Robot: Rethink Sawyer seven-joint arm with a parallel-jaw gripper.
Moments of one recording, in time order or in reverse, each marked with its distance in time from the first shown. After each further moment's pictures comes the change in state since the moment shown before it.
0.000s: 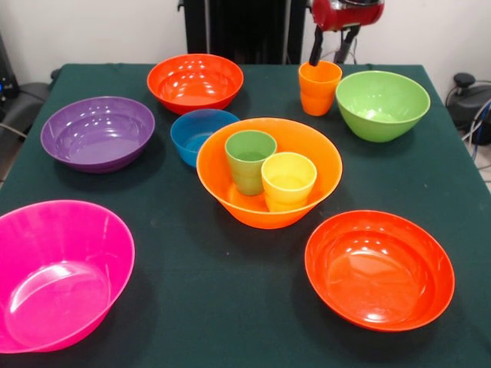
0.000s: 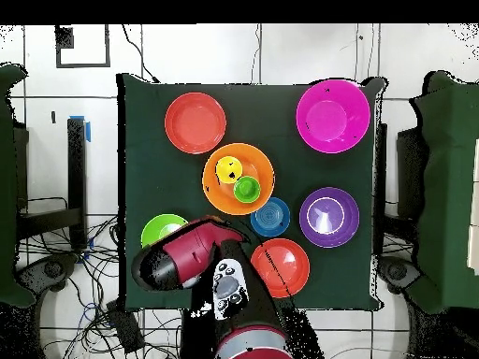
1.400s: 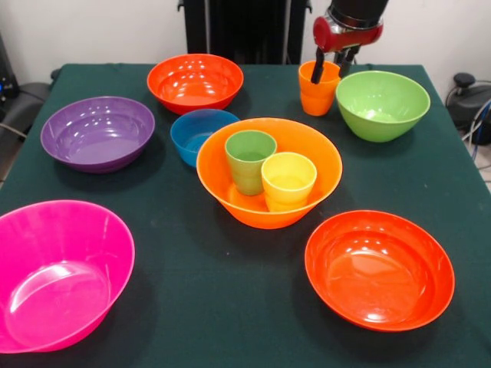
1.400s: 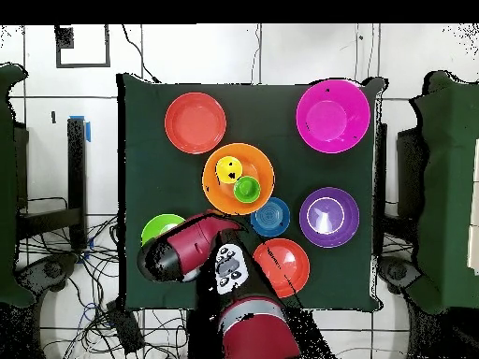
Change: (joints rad) arm 0.002 0.105 0.001 -0.053 0.000 -0.015 0.000
